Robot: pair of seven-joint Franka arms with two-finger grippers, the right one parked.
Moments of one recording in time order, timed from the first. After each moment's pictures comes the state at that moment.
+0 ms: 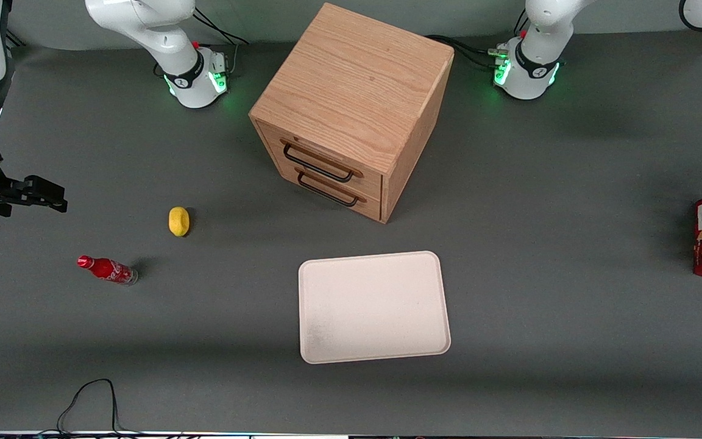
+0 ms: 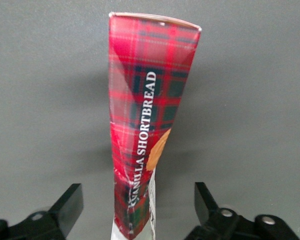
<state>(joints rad) 0.63 0.71 0.00 -1.47 0.13 1.98 0.76</state>
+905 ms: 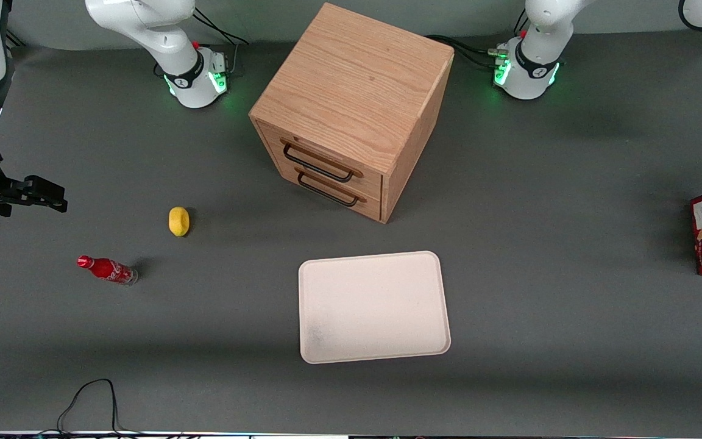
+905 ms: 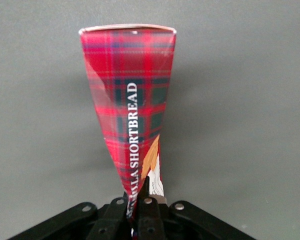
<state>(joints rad) 0.63 0.69 -0.01 -1.46 0.13 1.93 0.76</state>
